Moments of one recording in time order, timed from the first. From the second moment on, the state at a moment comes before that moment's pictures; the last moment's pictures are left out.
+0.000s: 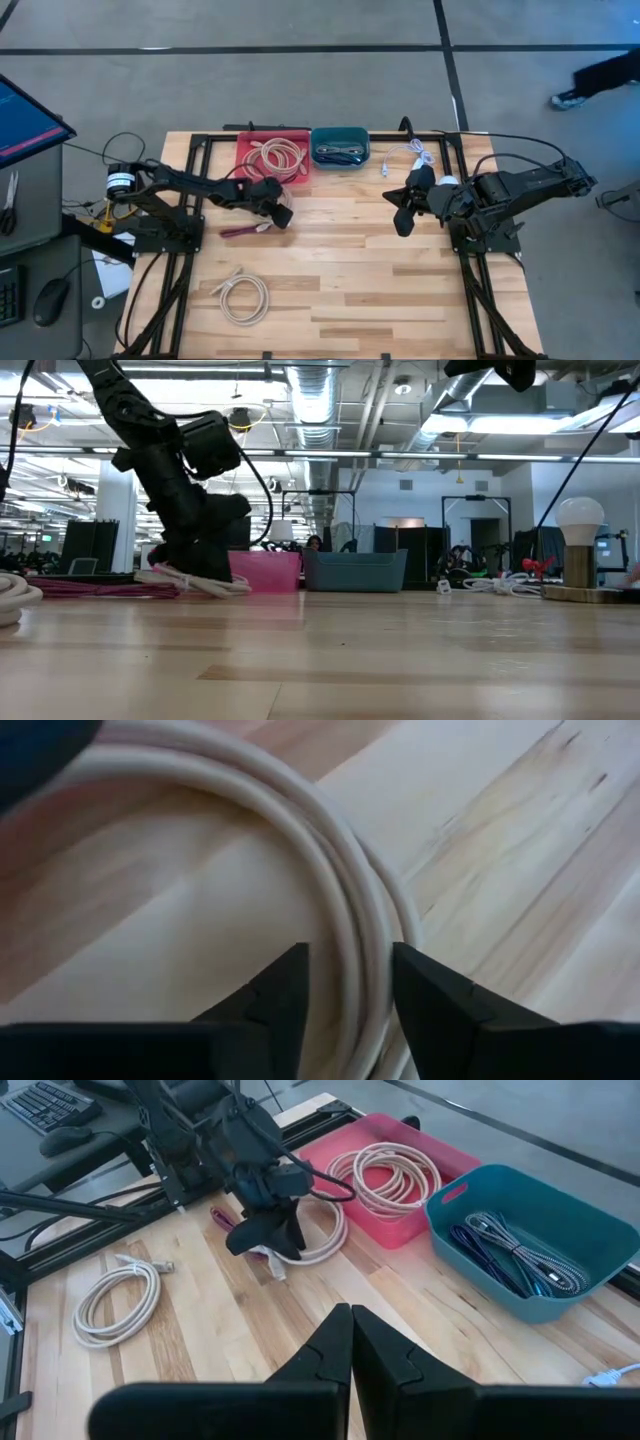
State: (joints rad) left arm 0.21 1.51 0.58 -0.09 -0.04 -0.63; right arm 0.29 1.00 1.06 -0.67 0.60 0.62
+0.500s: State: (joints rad) left arm 0.21 1.51 0.56 -0.03 0.00 -0.66; right arm 0.29 1.00 1.06 -0.68 0.61 0.62
